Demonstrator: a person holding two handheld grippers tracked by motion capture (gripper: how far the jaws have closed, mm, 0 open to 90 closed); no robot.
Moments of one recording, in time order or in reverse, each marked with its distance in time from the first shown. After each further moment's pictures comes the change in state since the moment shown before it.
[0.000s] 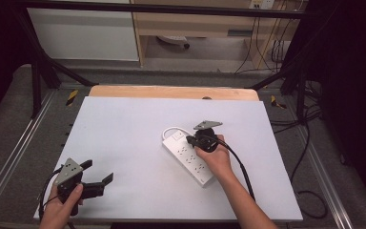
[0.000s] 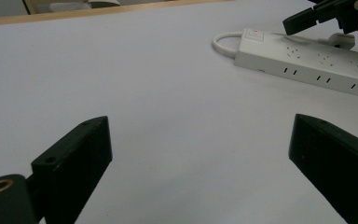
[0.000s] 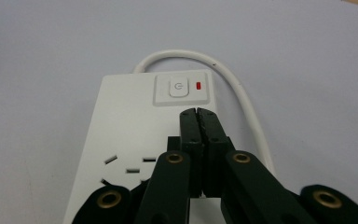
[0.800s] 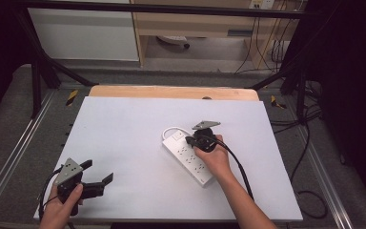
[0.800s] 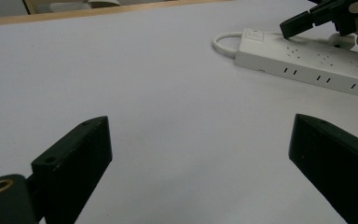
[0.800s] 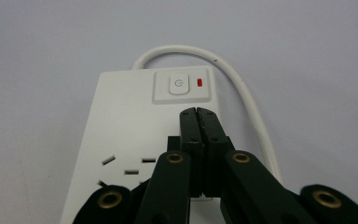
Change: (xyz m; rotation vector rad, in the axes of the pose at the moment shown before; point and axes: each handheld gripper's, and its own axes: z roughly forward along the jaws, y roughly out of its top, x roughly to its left) left arm 0.000 0.000 0.000 0.000 0.000 0.000; right arm 0.001 0.000 0.005 0.019 -0.006 0.002
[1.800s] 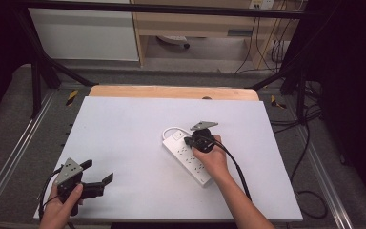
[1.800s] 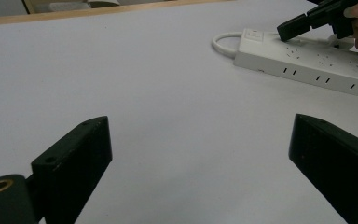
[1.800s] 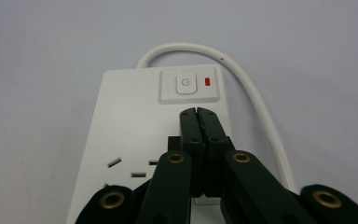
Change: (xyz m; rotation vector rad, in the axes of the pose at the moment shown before) left arm 0.000 0.000 0.000 0.002 -0.001 -0.002; right arm 0.005 0.000 0.004 0.011 0.000 -0.004
